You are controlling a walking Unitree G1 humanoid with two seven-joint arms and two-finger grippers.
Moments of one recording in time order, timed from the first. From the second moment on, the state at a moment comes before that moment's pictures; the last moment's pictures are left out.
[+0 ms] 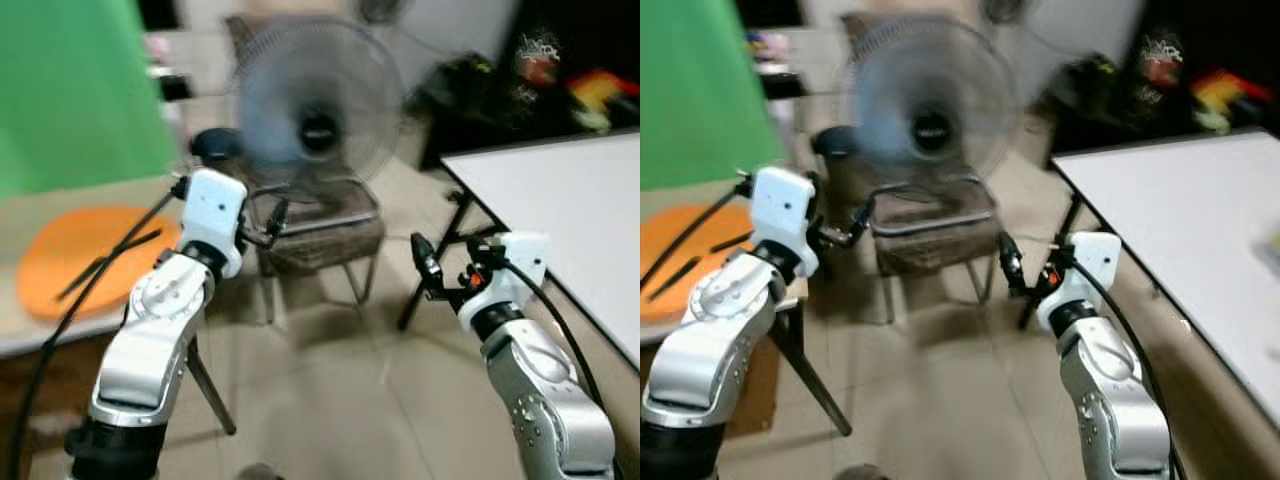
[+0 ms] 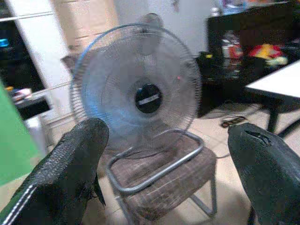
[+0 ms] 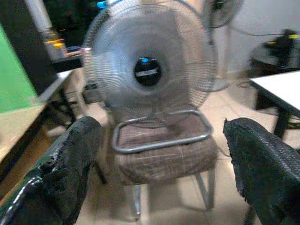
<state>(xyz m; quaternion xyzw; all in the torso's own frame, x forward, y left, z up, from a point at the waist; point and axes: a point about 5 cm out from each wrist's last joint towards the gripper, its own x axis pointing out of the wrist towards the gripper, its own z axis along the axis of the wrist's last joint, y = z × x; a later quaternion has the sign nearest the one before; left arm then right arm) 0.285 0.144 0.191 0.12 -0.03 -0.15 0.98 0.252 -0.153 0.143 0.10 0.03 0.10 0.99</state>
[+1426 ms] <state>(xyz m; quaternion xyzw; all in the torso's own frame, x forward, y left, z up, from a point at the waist) 0.274 0.171 0.163 0.12 0.01 -0.13 0.98 0.251 -0.141 0.134 0.08 0.04 0.13 0.99</state>
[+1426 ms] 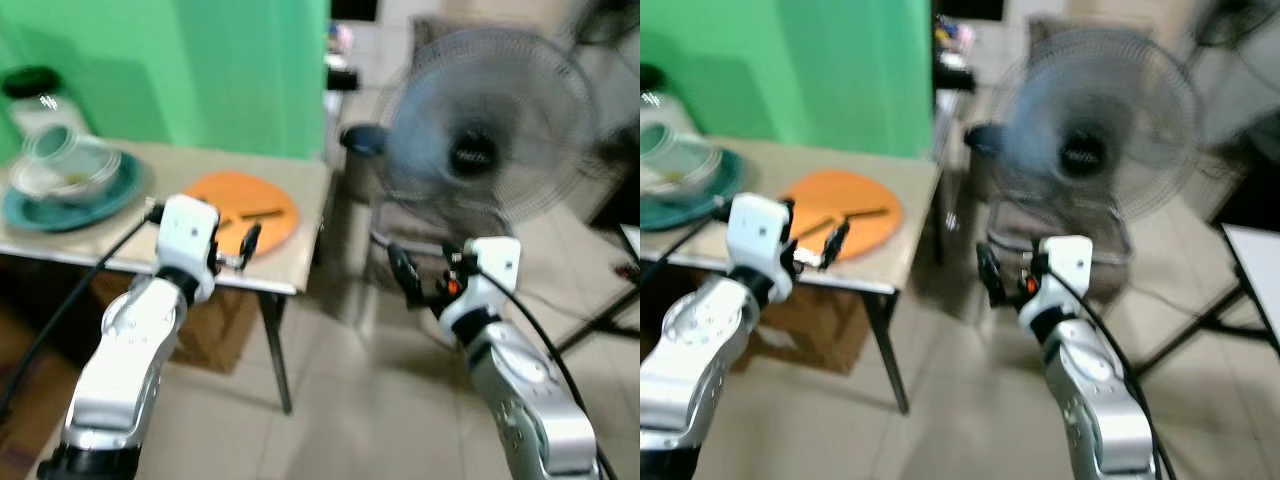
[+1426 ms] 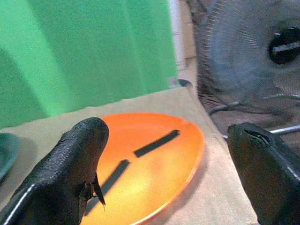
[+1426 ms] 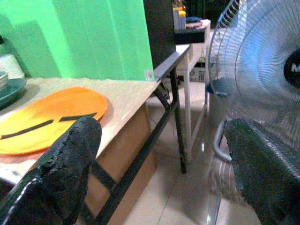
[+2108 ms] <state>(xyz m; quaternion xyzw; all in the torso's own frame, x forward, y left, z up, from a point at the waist) 0.268 0.155 0.161 0.12 -0.01 -0.18 0.98 0.249 -0.155 0.125 0.06 0.06 0.13 0.99</state>
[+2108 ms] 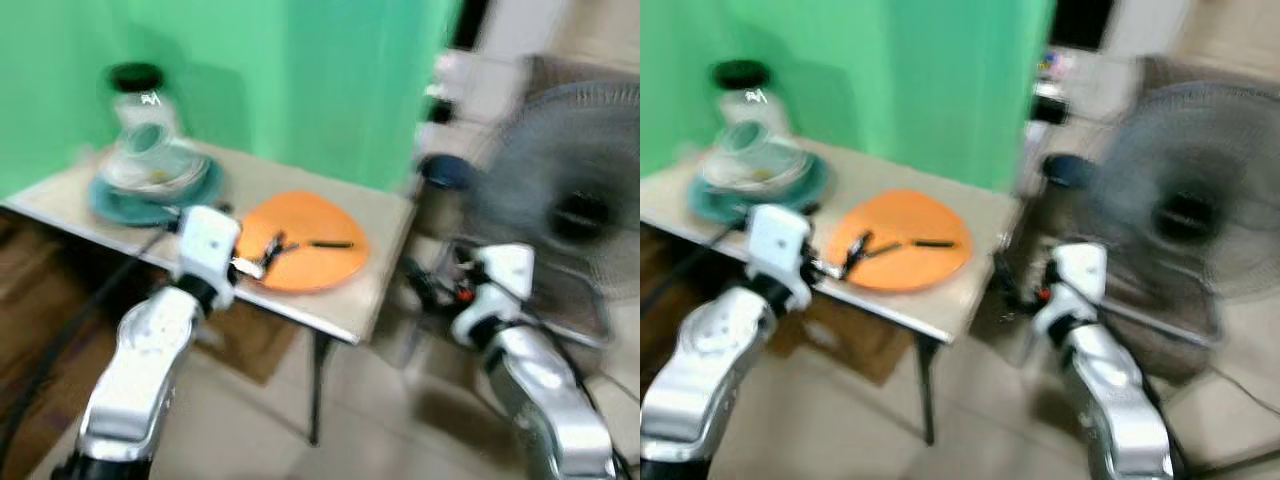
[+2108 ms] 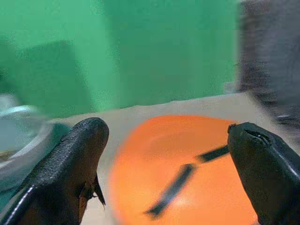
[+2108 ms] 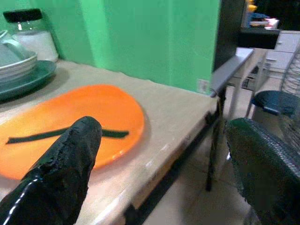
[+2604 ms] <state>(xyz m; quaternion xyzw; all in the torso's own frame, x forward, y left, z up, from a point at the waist) 0.270 0.153 0.165 0.14 -0.02 -0.22 0.96 0.252 -0.163 0.124 0.09 0.05 0.10 0.99</state>
